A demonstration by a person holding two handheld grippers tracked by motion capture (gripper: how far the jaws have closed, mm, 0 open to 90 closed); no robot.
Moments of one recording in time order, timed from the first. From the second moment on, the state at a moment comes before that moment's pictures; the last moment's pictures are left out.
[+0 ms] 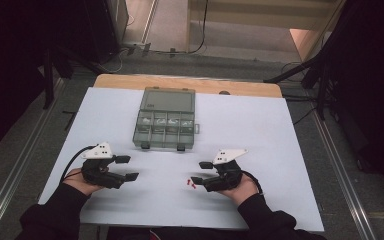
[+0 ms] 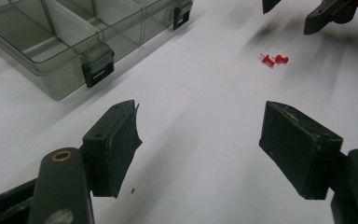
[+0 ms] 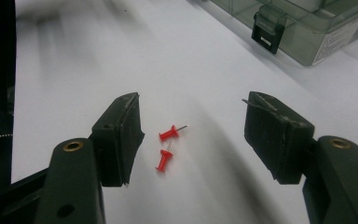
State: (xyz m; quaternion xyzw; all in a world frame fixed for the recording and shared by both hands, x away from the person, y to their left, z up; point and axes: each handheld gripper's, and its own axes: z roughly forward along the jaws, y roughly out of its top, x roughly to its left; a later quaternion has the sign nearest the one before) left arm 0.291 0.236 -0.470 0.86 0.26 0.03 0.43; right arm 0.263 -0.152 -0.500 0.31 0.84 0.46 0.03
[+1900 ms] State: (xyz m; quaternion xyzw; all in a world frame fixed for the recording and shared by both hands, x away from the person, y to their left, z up) left arm 0.292 0.237 -0.469 0.86 0.26 0.03 0.44; right arm 0.249 -0.140 -0.522 0.37 0.83 0.42 -0.01
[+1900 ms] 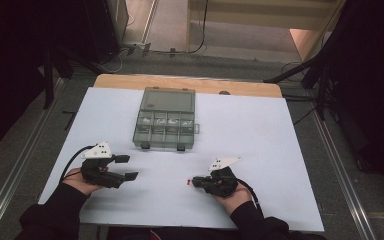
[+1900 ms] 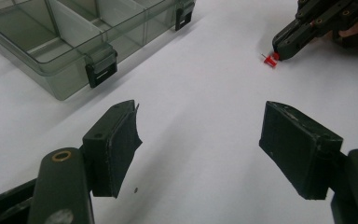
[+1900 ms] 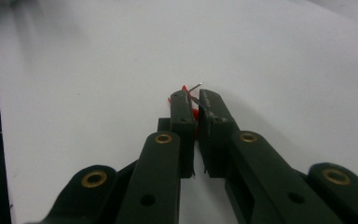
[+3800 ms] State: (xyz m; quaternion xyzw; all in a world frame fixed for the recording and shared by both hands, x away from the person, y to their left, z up) left arm 0.292 0.237 -0.470 0.86 0.26 0.02 0.43; right arm 0.289 -0.146 -0.482 0.40 0.80 0.46 0.00
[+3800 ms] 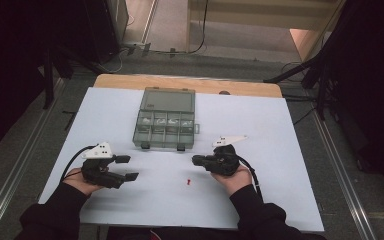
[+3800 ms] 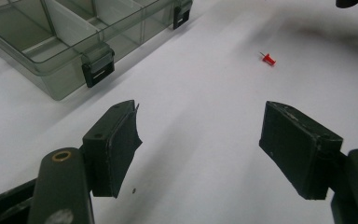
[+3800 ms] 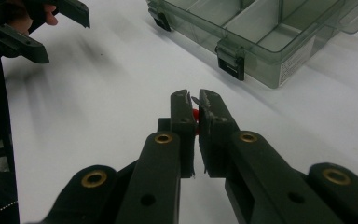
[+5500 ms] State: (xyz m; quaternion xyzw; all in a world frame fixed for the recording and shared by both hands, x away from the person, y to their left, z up) left arm 0.294 0.238 -0.470 0.86 0.27 0.02 0.43; right arm 0.338 -0.126 -0.458 0.40 0.79 0.46 0.00
